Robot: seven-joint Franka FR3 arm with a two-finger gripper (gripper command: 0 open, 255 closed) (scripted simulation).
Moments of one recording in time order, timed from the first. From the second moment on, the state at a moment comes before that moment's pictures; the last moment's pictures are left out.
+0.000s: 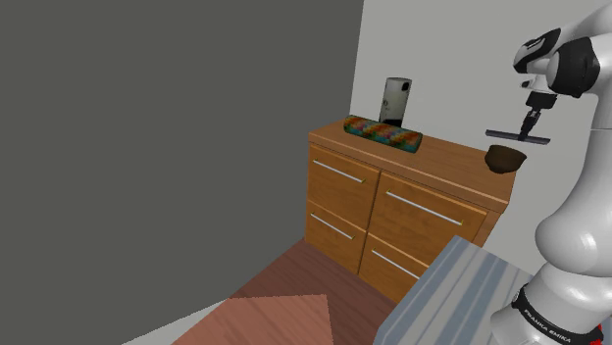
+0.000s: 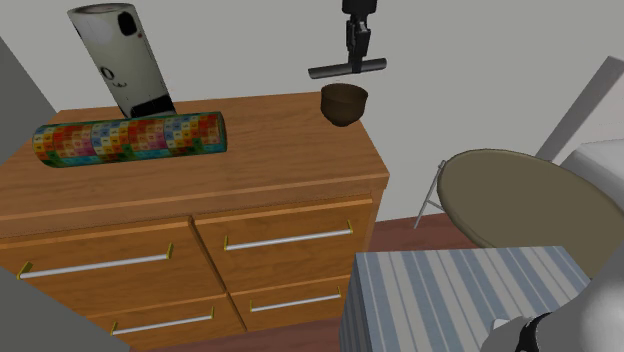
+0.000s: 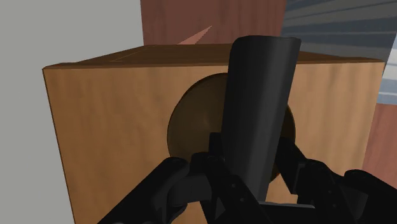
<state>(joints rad) -0.66 0.38 -0.66 -1.53 0.25 1.75 -1.39</state>
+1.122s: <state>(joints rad) -0.65 0.41 -0.65 -1.62 0.27 1.86 -1.41</state>
